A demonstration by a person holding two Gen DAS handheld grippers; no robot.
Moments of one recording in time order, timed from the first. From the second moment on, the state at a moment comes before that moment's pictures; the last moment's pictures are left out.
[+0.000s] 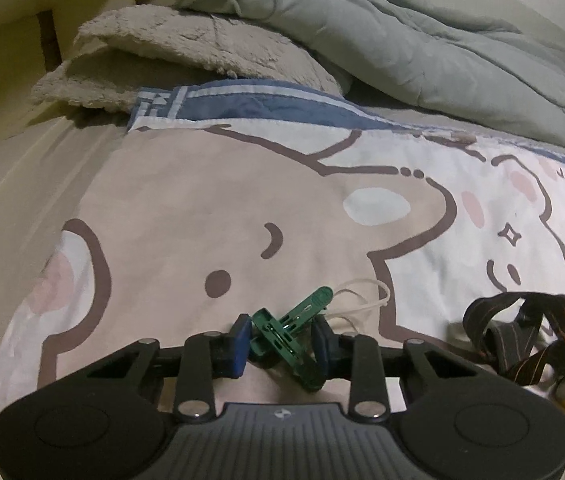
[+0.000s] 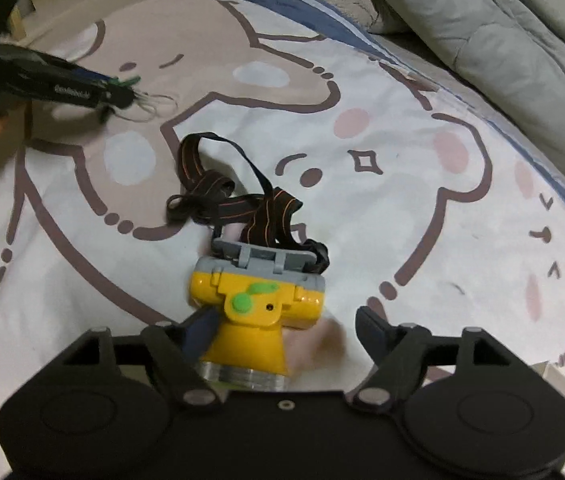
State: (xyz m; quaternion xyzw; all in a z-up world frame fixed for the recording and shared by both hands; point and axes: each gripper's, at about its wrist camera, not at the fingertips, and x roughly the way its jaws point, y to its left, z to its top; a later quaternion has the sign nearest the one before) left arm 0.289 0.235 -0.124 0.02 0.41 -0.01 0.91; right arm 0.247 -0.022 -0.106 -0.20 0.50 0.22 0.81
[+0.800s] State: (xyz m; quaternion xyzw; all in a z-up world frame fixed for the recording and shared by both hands) left arm 0.271 0.221 -0.098 0.02 0.38 0.00 0.93; right arm 0.236 -0.037 -0.113 -0.14 0.44 0.21 0.86
